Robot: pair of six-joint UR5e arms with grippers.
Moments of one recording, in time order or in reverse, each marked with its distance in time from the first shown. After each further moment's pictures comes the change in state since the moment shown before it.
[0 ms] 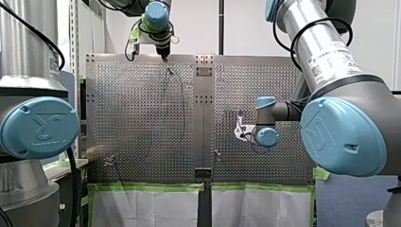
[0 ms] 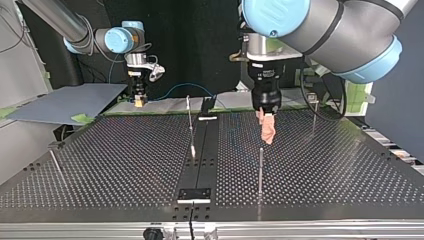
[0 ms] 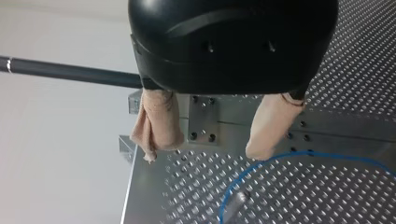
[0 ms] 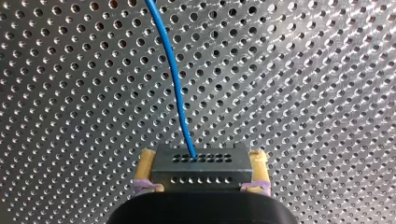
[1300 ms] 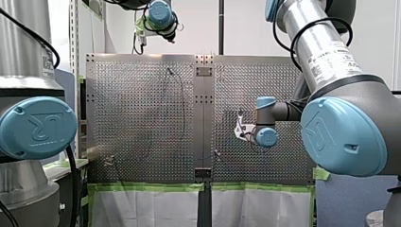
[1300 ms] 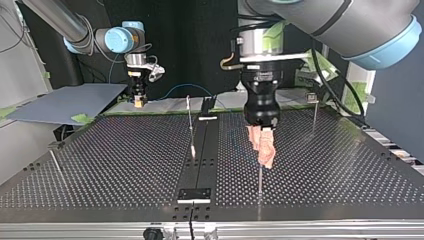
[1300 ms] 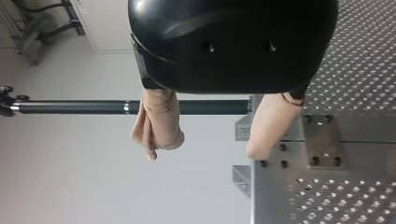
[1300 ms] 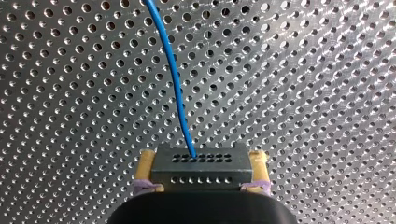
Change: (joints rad) left arm -0.026 0.044 -0.003 0.306 0.025 0.085; right arm 0.001 0.000 0.000 -0.014 0.004 0.014
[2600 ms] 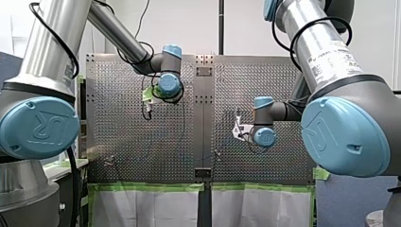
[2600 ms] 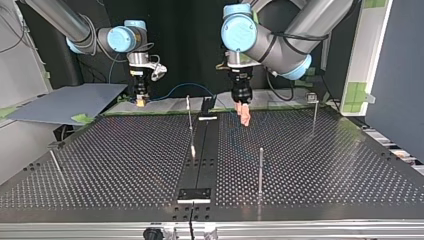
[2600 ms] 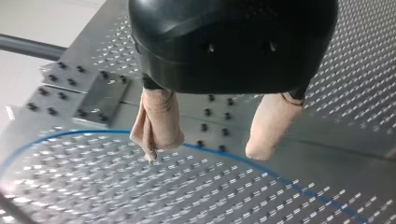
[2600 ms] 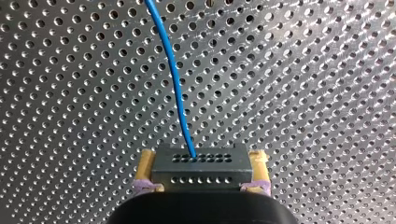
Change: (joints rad) left arm 0.014 -0.280 -0.310 0.334 -0.018 -0.223; right arm 0.018 0.000 0.000 0.009 0.016 0.000
